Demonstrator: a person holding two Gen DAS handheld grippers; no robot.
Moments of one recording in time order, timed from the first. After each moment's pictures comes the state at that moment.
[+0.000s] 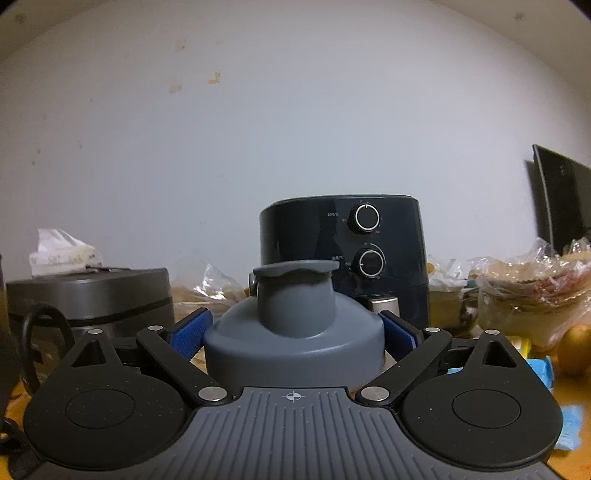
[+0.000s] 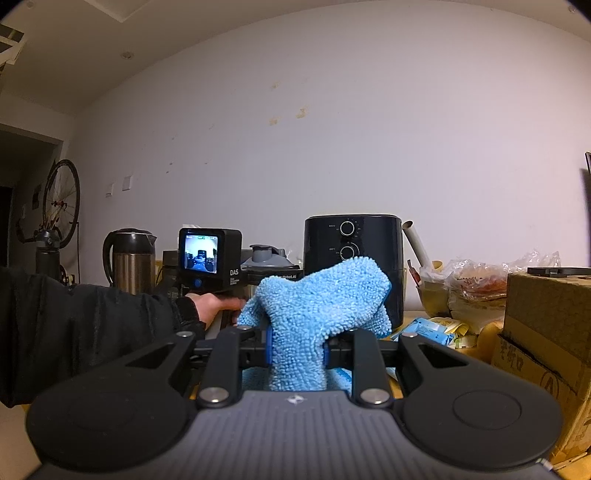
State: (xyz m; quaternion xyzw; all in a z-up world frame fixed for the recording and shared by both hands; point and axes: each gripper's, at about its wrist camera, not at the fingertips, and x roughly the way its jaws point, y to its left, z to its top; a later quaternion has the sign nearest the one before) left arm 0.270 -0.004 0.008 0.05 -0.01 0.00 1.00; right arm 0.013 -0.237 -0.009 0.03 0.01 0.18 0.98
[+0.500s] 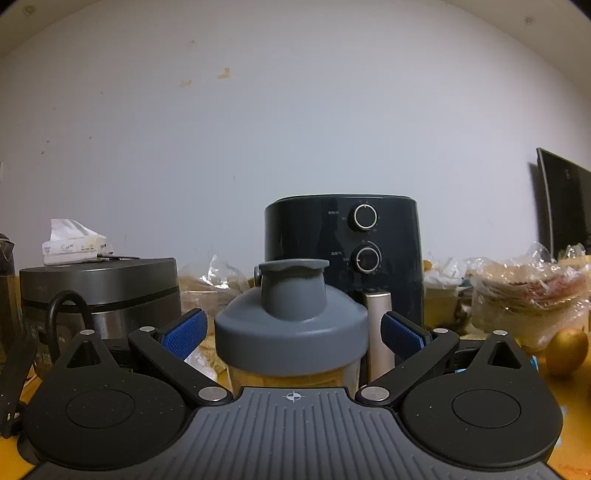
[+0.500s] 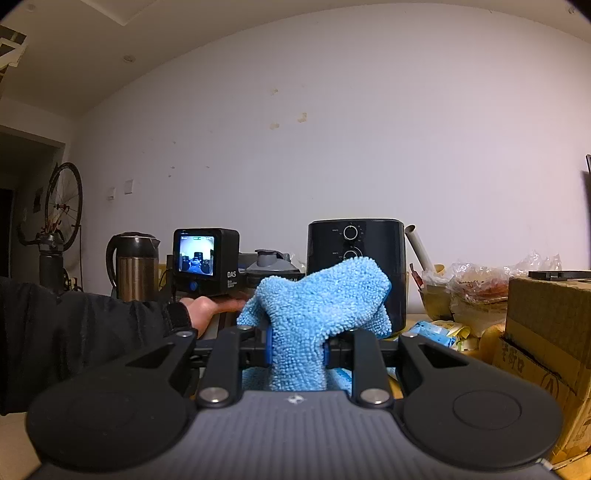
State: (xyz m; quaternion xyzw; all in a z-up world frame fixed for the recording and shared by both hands) left arm 0.247 -0.002 0.011 0.04 0.00 0.00 1.00; right arm 0.005 -0.233 -0.004 0.03 0.00 0.18 0.98
